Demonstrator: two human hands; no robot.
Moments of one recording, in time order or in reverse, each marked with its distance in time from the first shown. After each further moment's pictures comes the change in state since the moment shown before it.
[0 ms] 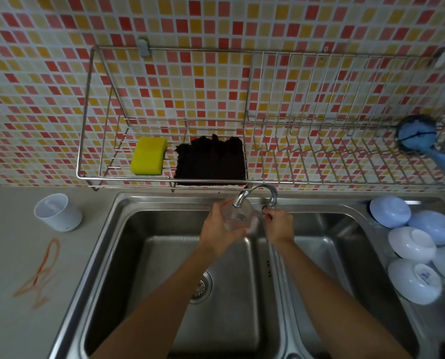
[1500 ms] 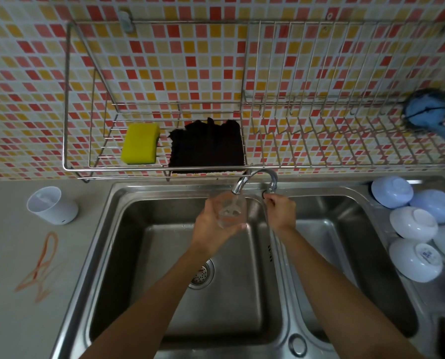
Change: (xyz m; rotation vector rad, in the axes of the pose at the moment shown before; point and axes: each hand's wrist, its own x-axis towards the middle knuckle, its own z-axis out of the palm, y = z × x) left_hand -0.021 -0.004 -0.010 0.052 0.001 -0.065; right_hand -0.006 0.001 0.000 0.092 0.075 -0.013
